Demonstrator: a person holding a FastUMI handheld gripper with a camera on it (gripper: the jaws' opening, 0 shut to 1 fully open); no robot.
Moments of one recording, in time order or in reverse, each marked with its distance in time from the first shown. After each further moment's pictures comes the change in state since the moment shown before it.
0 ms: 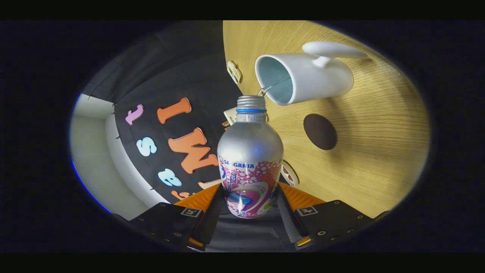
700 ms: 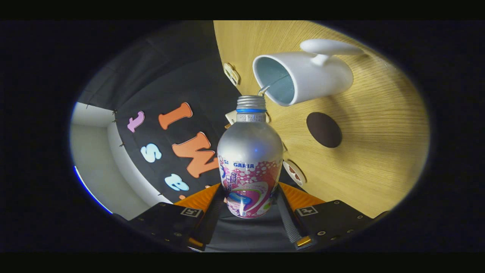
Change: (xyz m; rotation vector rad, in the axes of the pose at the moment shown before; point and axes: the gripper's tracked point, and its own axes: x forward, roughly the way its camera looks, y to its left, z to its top) arm 0.002 0.007 0.001 0.071 -0.018 0.035
